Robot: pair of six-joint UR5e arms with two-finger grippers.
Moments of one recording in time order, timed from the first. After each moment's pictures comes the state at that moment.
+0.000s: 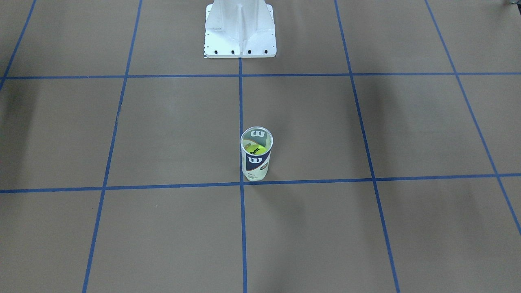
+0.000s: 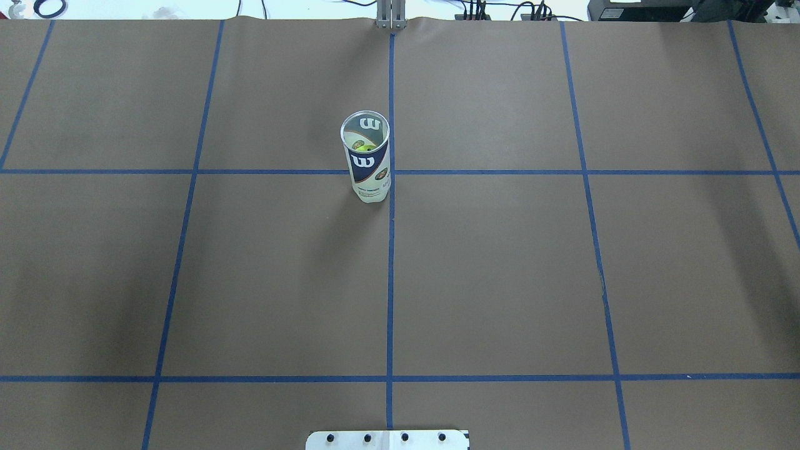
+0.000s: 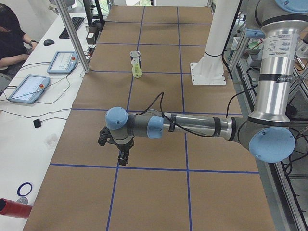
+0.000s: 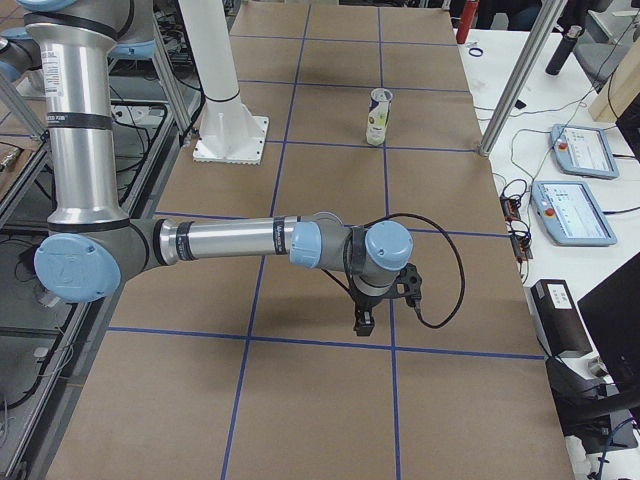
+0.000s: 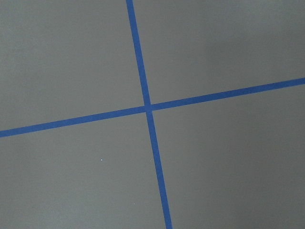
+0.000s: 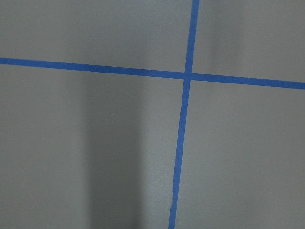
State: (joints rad) left arm -1.52 -1.62 -1.60 -1.55 -2.37 0.10; right arm 1.55 -1.55 1.65 -1.75 2.39 -0.13
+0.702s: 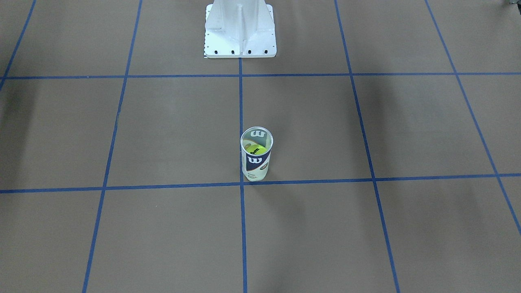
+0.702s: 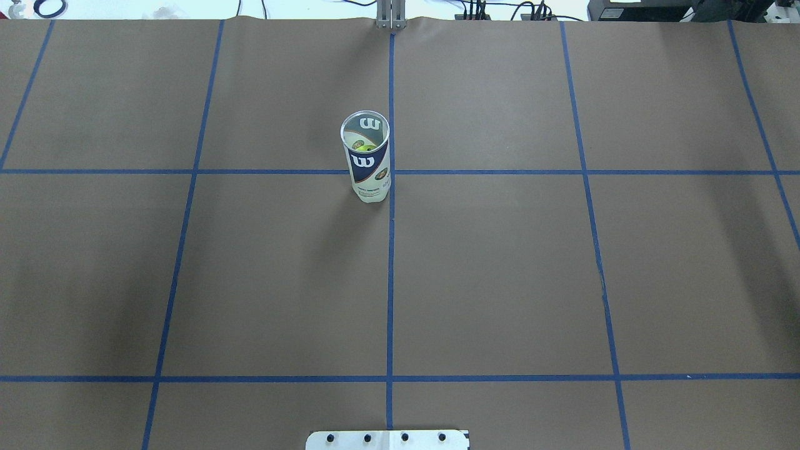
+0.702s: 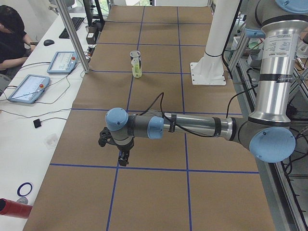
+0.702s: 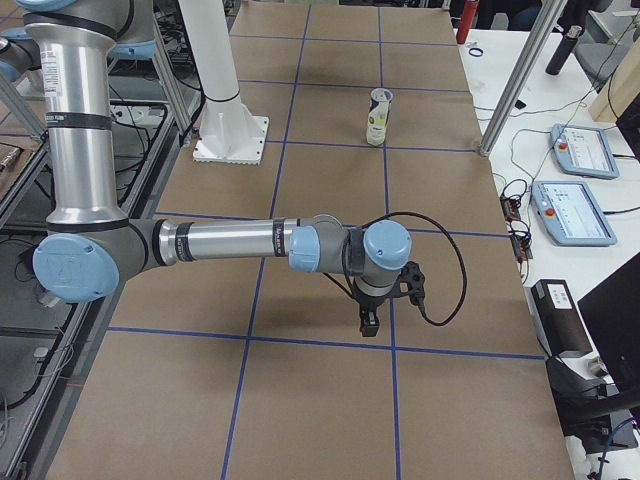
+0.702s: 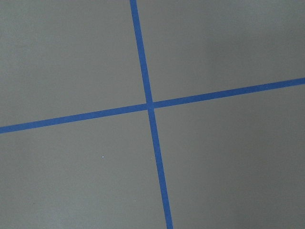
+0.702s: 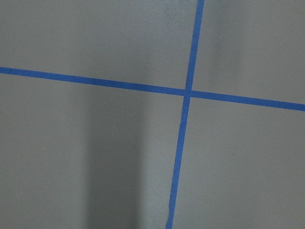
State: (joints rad) left arm -1.53 -1.61 -1.60 -1.55 -2.37 0.10; right arm 1.56 -1.55 1.64 -1.69 2.39 -0.12
